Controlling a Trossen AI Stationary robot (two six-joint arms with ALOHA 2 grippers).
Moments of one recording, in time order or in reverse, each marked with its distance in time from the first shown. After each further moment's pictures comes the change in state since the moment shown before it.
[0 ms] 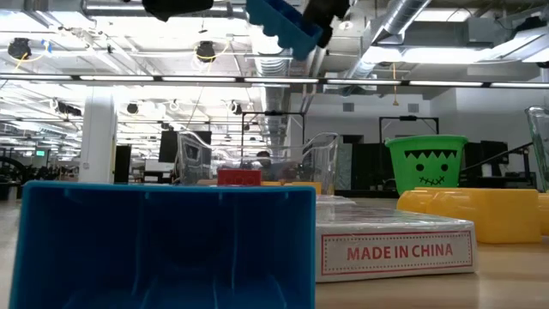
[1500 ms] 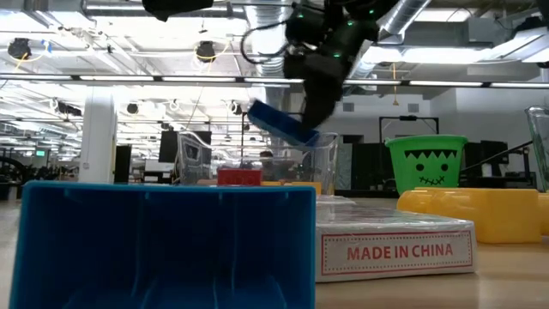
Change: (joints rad) left arm 0.000 -0.012 0.000 0.003 -0.006 -0.021; right arm 0.004 0.097 -0.374 0.338 0.315 0.101
